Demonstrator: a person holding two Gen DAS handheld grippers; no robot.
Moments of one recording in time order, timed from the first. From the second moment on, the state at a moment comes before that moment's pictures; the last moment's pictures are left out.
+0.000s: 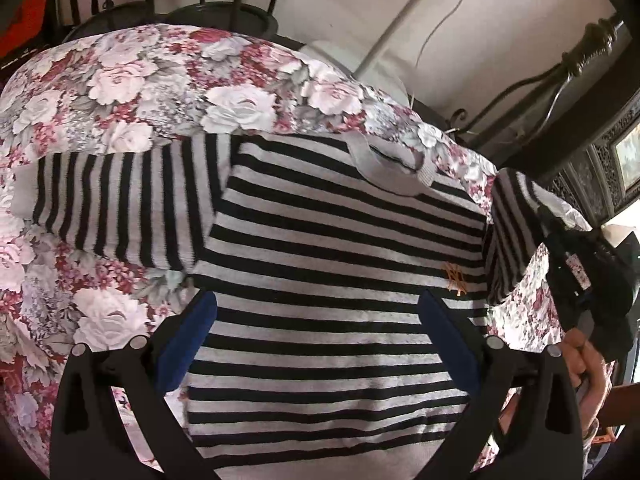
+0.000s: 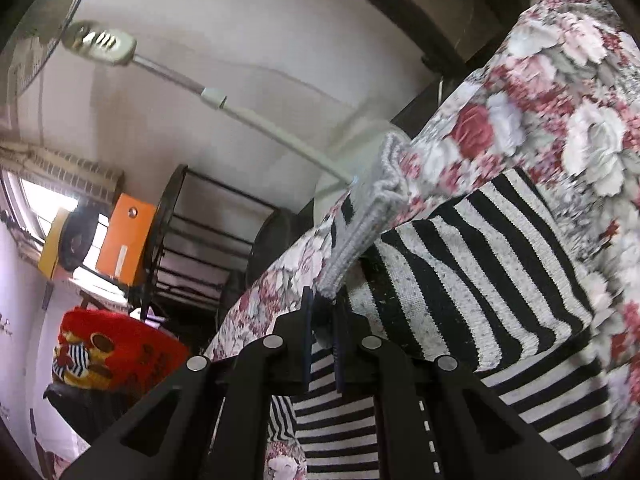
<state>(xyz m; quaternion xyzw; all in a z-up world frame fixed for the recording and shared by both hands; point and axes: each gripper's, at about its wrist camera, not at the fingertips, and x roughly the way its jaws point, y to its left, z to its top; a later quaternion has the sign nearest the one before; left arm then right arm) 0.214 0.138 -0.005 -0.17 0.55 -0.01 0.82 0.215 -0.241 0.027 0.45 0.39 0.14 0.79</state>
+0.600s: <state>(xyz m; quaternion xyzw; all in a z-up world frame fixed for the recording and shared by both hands) 0.211 0.184 -0.013 -0.20 0.55 0.03 0.81 0.224 -0.126 -0.066 0.36 0.56 0.16 0.73</state>
